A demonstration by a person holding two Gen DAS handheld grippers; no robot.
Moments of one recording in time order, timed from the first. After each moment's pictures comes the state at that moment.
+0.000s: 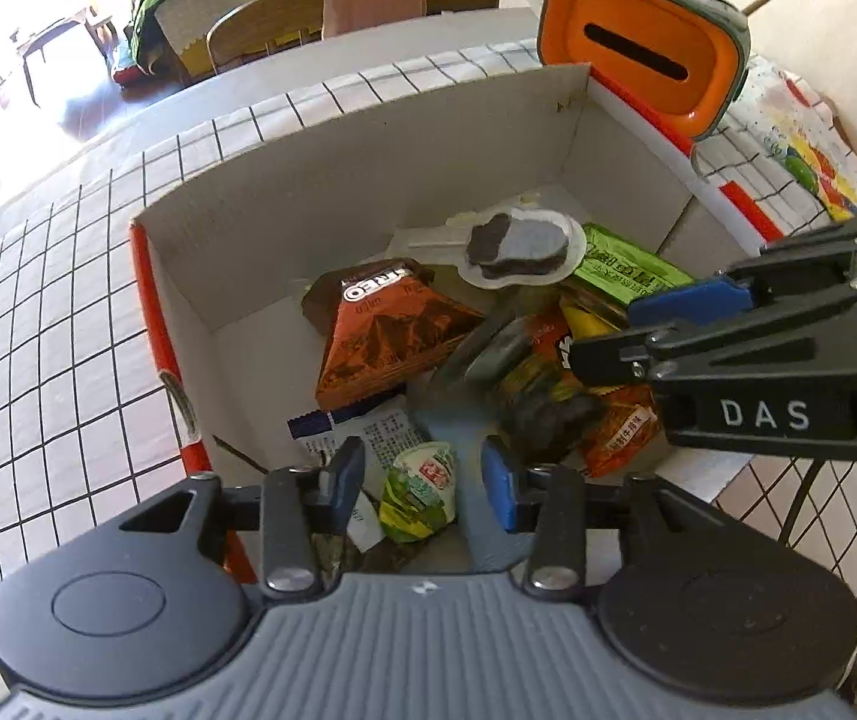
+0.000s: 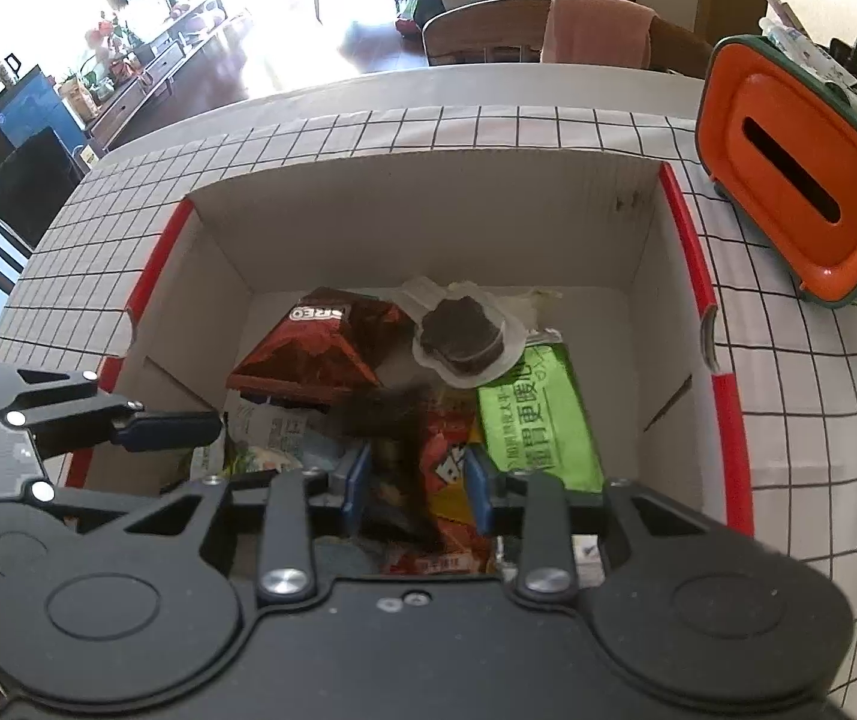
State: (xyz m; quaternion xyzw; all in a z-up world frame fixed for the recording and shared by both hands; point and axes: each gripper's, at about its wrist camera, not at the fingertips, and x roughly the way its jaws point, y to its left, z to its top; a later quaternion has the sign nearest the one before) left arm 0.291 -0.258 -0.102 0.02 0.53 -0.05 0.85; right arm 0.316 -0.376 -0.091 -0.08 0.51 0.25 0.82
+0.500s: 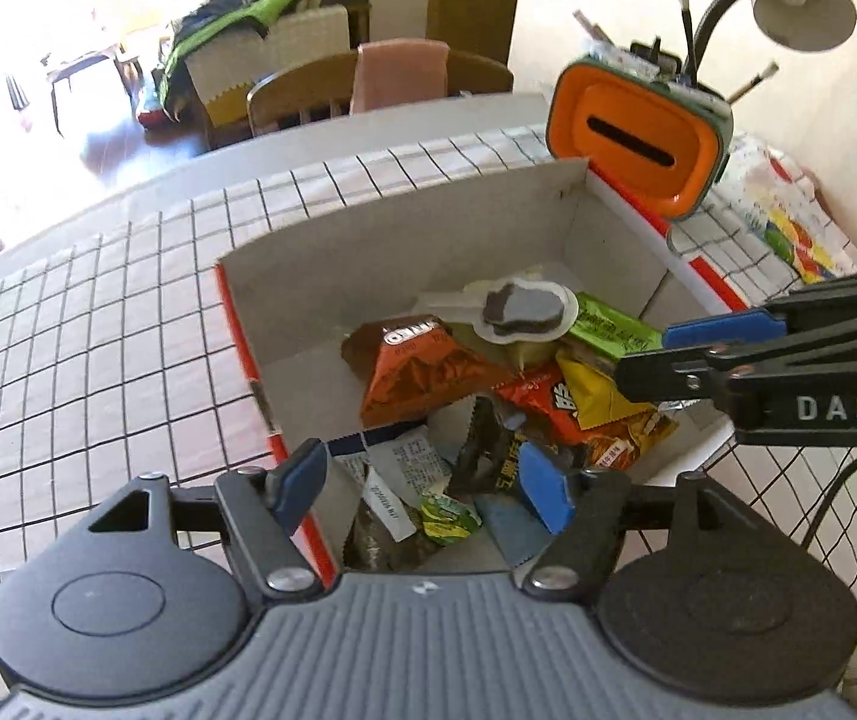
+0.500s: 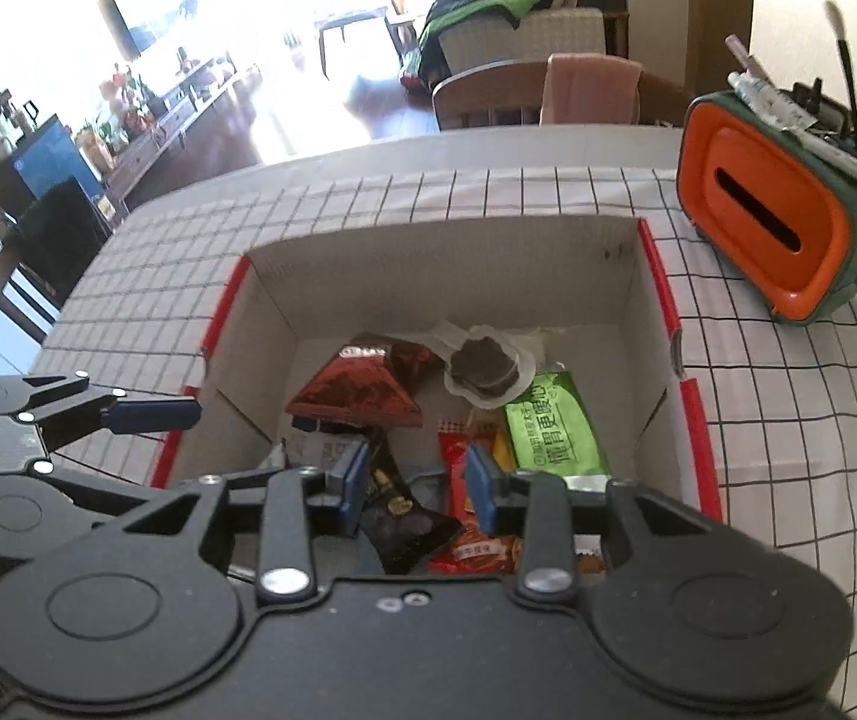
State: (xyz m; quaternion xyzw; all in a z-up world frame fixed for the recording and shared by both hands) left arm 0.254 -0.237 -0.064 -0.01 0.46 -0.04 0.88; right arm 0.279 -0.386 -0.052 -0.05 0.46 0.26 0.85
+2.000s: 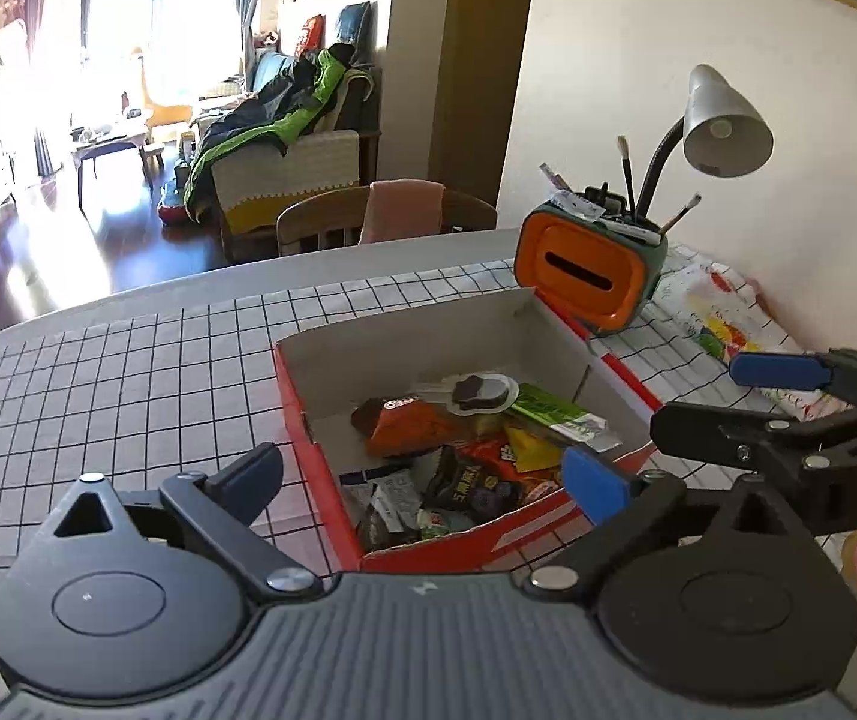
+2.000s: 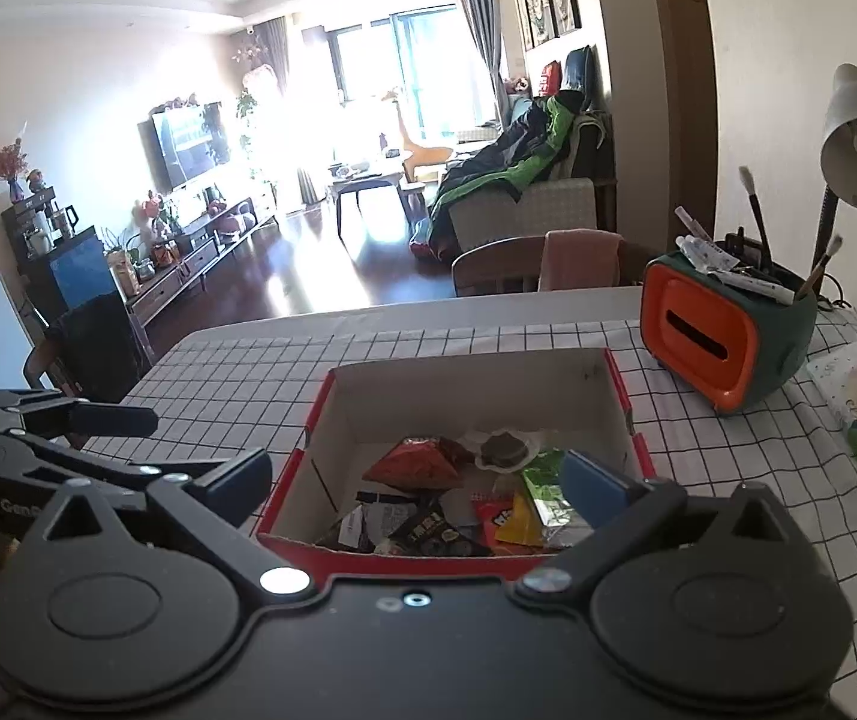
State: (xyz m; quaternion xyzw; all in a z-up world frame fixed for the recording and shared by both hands) left arm 0.147 -0.230 0.012 -0.04 0.34 -0.04 0.94; right arm 0.183 -0.417 -0.014 -0.02 0.29 0.27 0.92
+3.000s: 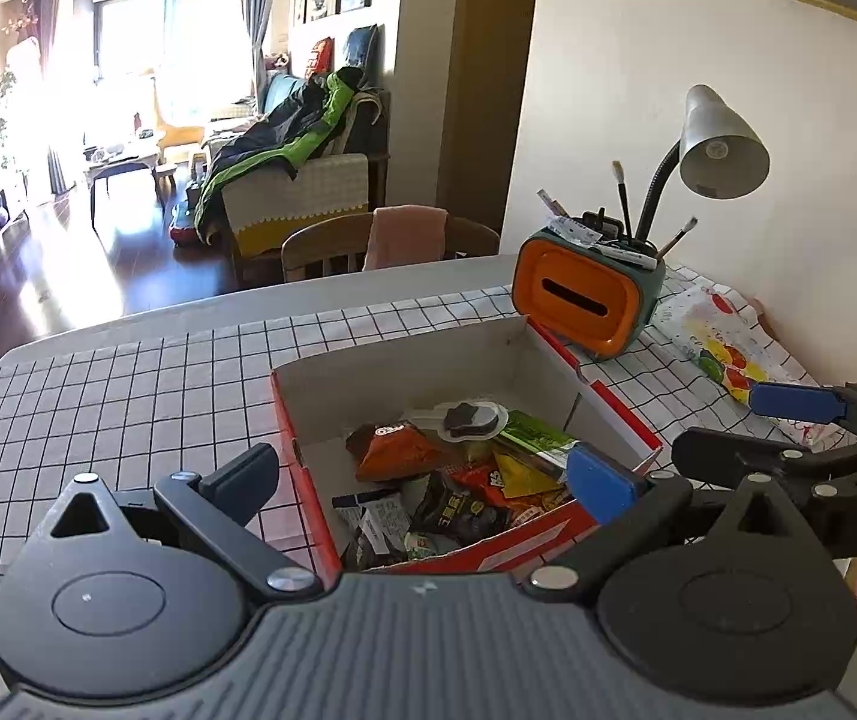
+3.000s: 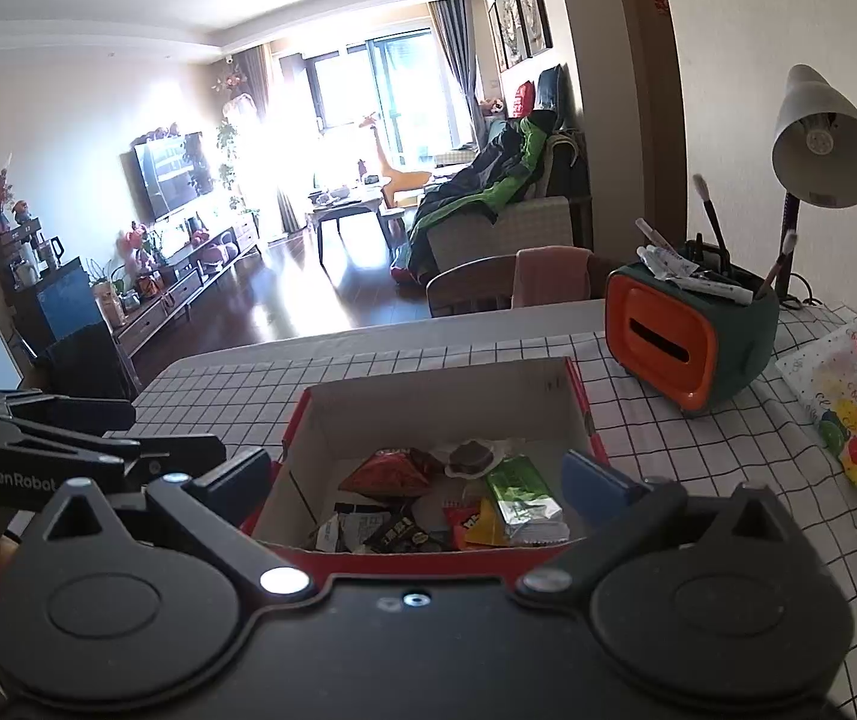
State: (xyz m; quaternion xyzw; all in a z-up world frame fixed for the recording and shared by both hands) left arm 0.143 -0.248 0.025 -0.03 0.32 -0.02 0.95; right arm 0.170 -0.441 -0.011 -0.01 0.27 0.25 0.93
